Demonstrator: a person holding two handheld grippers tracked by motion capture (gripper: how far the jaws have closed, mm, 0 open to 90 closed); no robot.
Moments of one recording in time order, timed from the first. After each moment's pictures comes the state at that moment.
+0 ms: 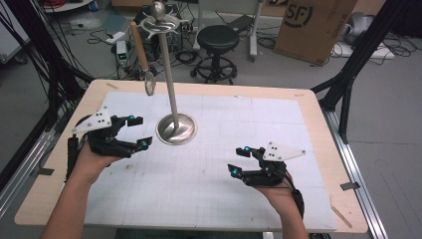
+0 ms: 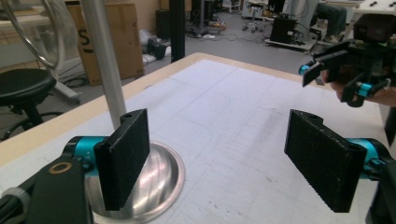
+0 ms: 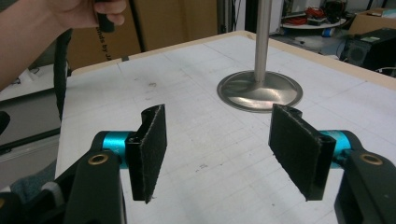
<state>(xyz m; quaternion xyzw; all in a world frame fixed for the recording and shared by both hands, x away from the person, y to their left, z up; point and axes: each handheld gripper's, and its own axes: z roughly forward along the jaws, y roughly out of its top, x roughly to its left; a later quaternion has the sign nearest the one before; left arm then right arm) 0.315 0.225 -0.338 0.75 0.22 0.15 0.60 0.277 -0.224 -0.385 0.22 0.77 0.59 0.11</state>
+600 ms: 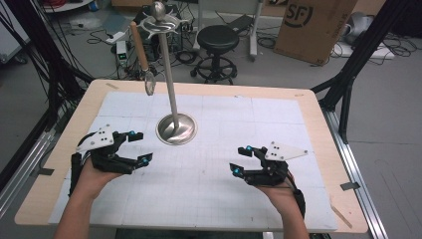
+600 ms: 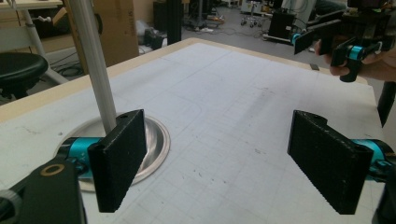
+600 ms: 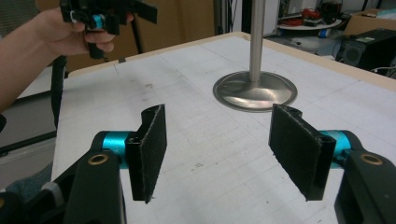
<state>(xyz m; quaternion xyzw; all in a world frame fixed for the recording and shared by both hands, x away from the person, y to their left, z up) 0.296 0.229 -0.376 0.75 0.23 0.14 0.60 0.279 -0.228 -0.385 0.23 0.77 0.59 0.11</state>
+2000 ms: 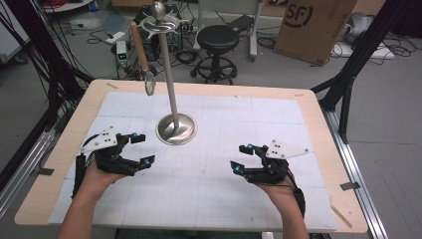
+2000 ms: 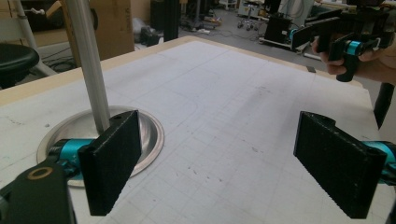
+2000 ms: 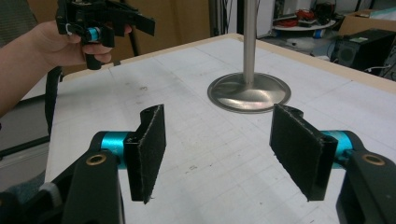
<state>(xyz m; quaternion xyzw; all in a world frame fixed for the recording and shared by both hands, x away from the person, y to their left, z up) 0.301 0.224 -0.386 0.75 0.24 0.13 0.61 0.282 -0.230 -0.385 0.24 0.76 0.59 0.12</state>
